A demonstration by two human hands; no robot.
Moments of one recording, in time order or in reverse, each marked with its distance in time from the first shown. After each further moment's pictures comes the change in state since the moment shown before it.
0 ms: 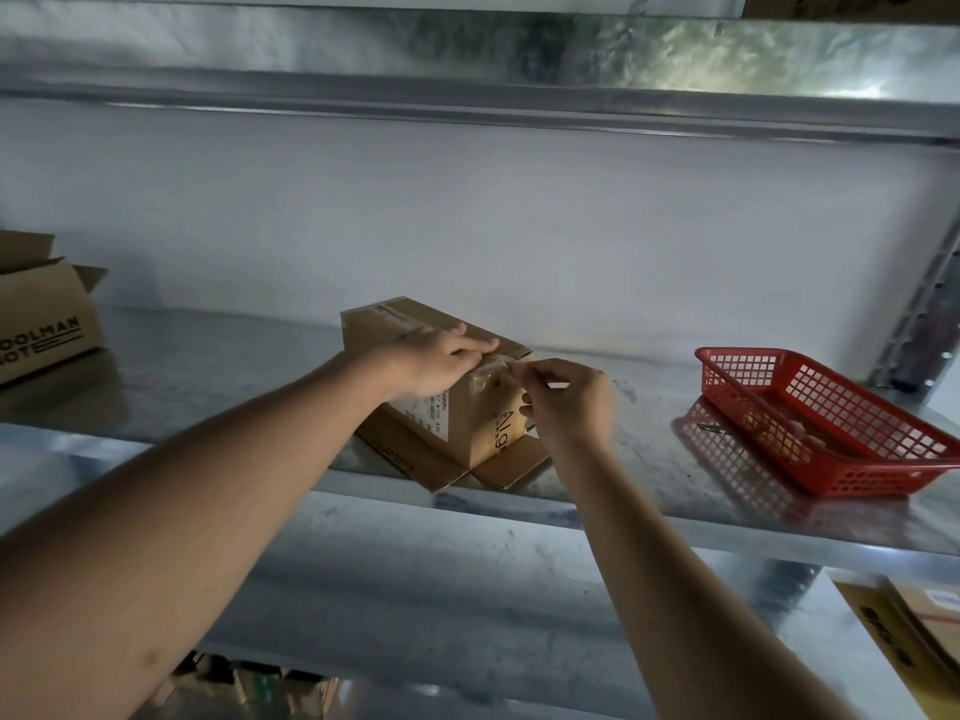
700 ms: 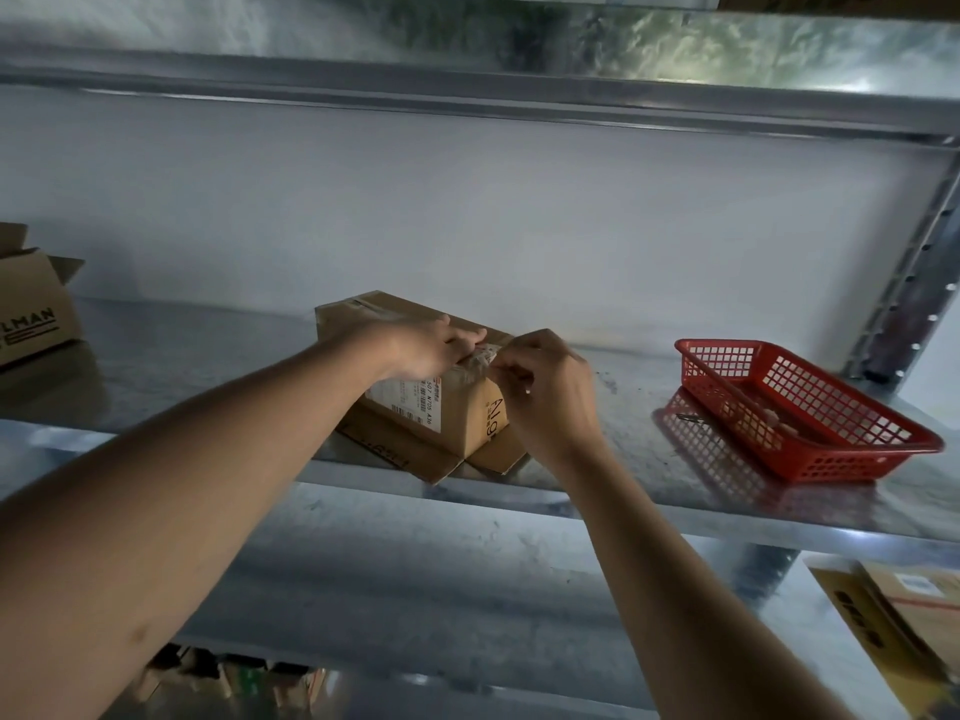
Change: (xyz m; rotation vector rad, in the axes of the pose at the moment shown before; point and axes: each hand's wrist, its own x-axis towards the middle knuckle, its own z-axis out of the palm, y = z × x) left_hand -0.004 0.027 -0.007 0.073 -0.100 -0.067; right_hand -0.010 -0.008 -0.022 -0.330 -0.076 -0.569
